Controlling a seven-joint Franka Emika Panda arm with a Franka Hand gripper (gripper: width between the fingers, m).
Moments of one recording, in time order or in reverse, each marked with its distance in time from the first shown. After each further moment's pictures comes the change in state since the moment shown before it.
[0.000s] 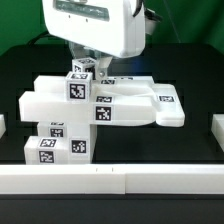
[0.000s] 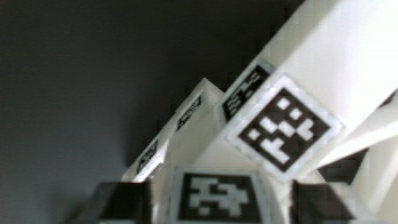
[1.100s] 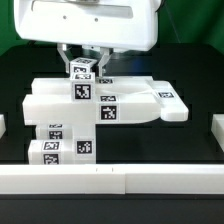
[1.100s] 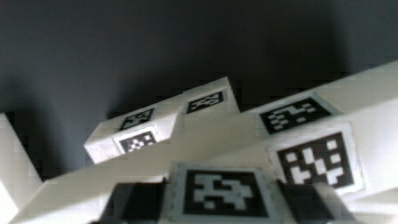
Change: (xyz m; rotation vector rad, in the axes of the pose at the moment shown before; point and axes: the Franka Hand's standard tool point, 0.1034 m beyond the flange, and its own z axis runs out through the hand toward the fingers) arm 0.003 0.004 -0.001 -0.017 0.007 -0.497
